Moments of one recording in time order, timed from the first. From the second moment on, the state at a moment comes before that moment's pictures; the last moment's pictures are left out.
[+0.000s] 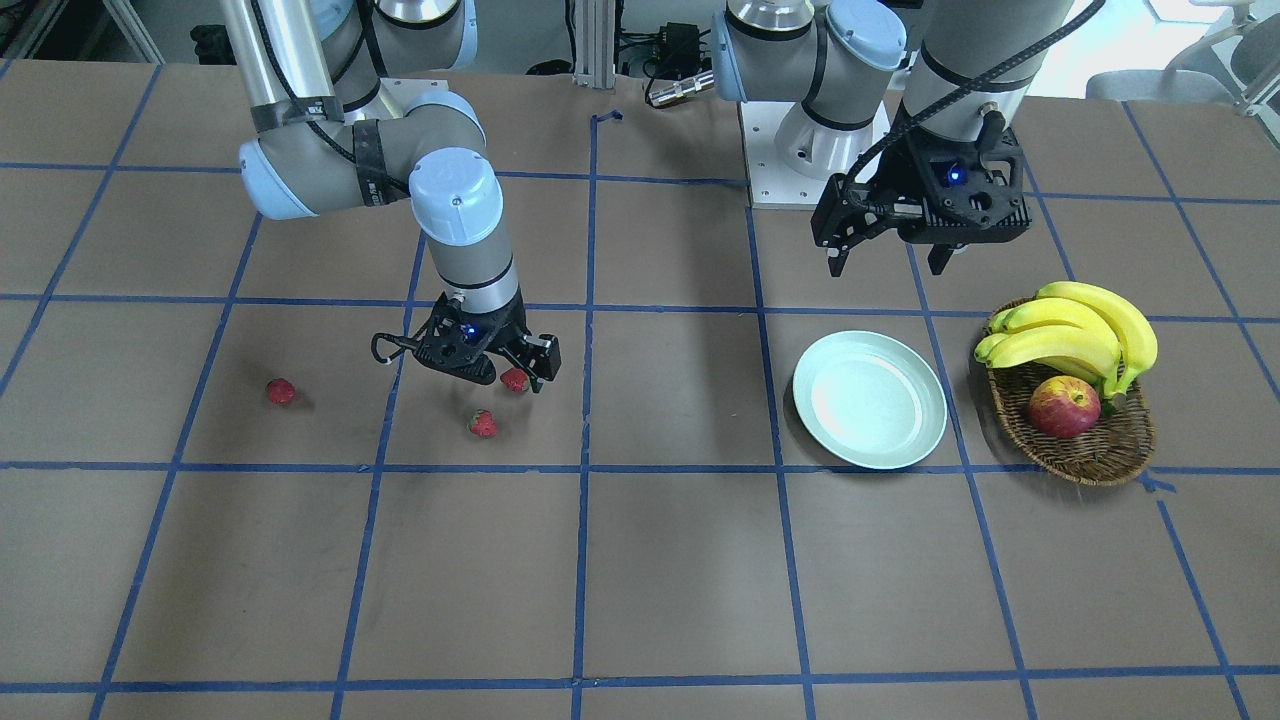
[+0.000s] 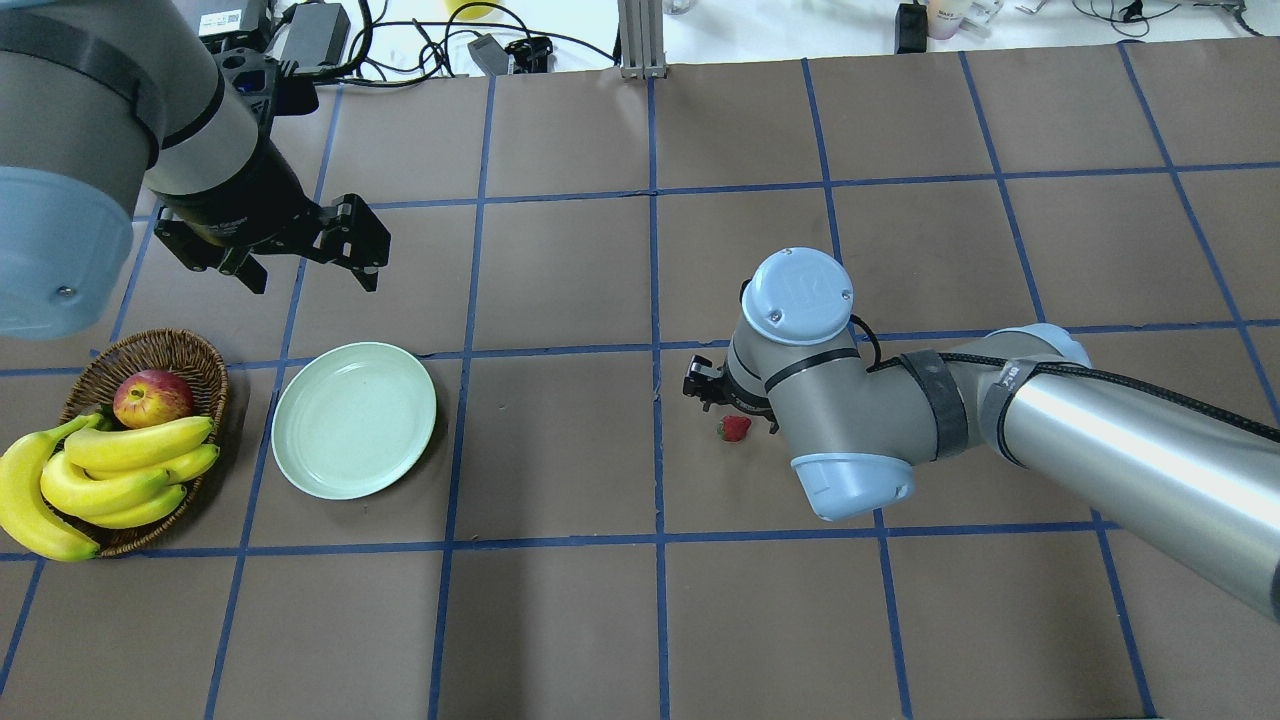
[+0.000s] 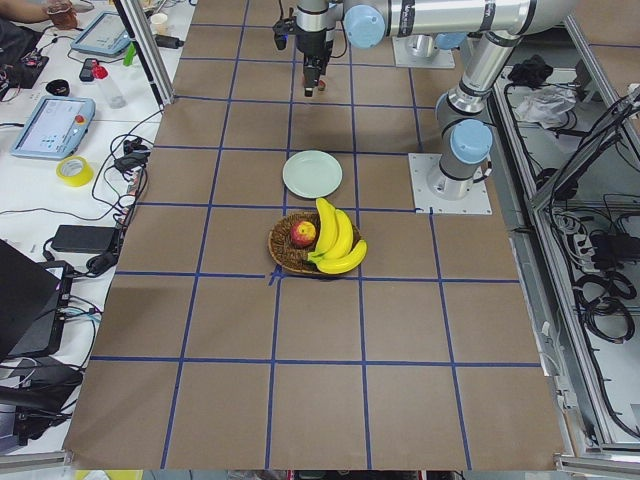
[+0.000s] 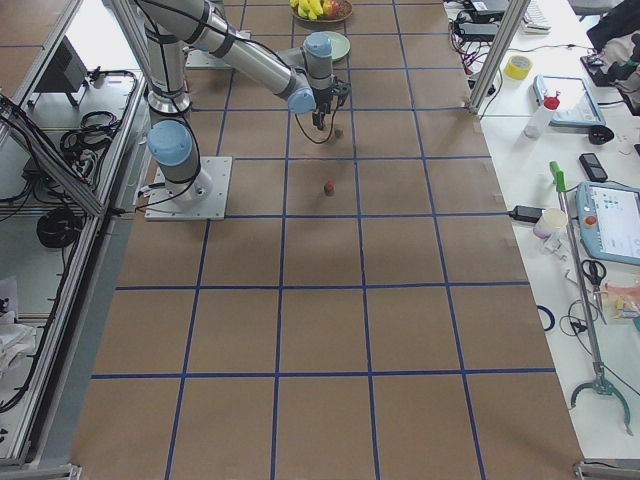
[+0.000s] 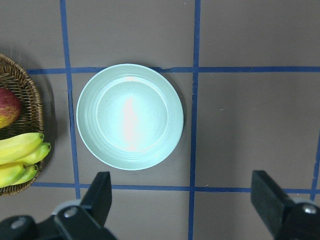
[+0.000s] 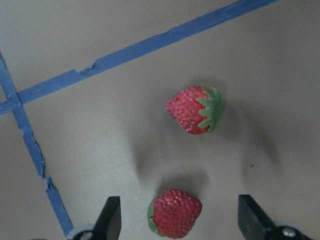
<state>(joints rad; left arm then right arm) -1.54 -1.50 -1.71 -1.45 1.63 0.02 1.85 -1.30 2.12 -2.48 -1.54 0.64</state>
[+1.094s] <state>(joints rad) -1.54 -1.50 -1.71 -1.44 1.63 0.01 1.86 -1.26 2.10 -2.49 -1.55 0.63</state>
